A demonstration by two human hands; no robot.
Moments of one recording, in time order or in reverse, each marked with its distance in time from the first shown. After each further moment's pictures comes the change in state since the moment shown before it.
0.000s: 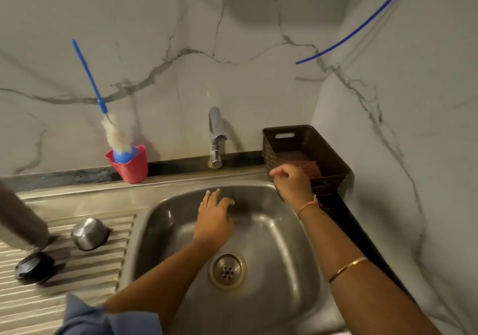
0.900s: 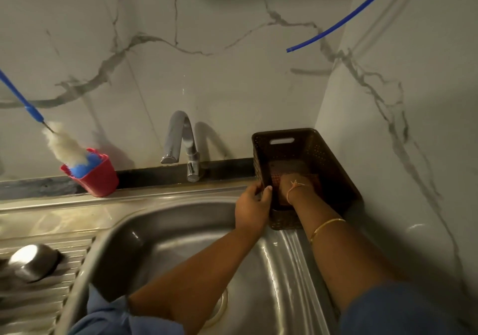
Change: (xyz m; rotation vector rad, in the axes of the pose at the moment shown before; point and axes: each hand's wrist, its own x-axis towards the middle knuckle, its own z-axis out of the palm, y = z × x) left_hand 0.118 0.129 0.064 -0.786 0.176 -0.301; right_hand 0.138 0.071 0.003 -0.843 -0.448 0.074
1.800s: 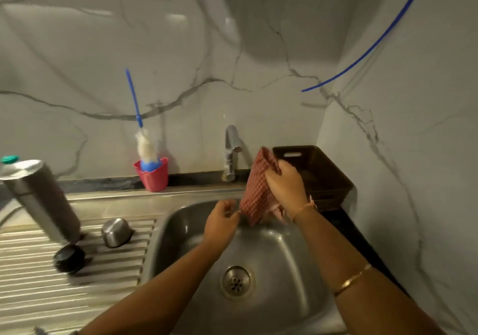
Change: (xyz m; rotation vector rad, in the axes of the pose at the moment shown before) left_hand -0.110 -0.036 -0.181 0.061 -0.047 0.096; right_hand -0.217 -0.114 -0.040 1.110 0.357 -0.138
